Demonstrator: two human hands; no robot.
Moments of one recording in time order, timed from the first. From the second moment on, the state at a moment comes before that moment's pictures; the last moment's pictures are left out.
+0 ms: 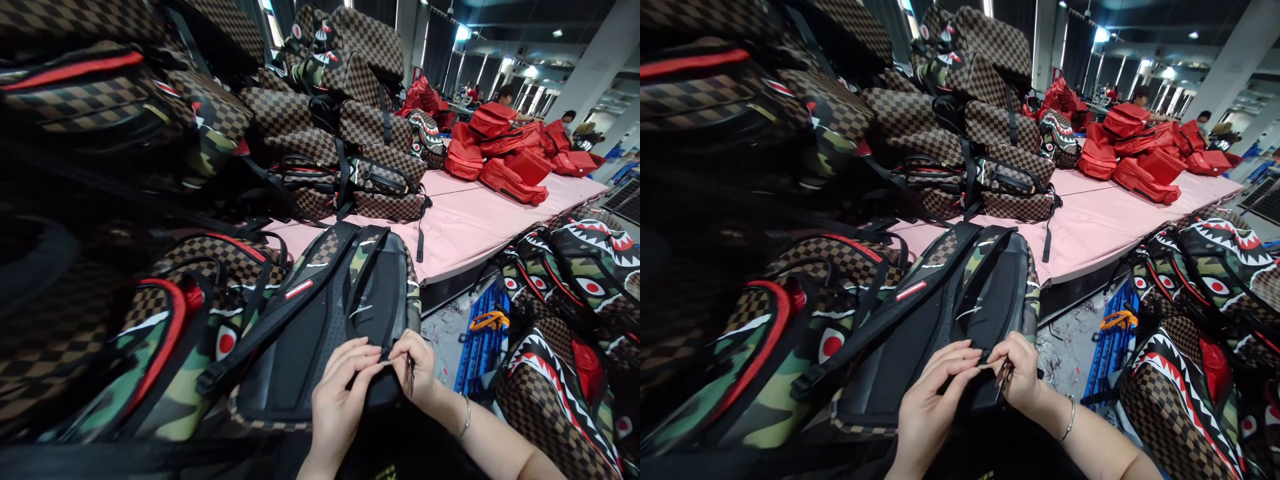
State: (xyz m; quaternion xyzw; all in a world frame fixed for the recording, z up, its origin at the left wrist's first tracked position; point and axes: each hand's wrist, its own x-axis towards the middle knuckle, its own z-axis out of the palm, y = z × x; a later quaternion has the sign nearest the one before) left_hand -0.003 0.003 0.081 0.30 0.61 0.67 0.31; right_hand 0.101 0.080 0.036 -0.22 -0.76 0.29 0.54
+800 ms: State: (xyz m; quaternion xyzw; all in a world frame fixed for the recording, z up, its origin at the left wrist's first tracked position) left_hand 0.007 0.006 0.056 0.40 0.66 0.60 0.21; right_hand 0.161 0.091 0.078 -0.37 -0.78 0.41 0.29
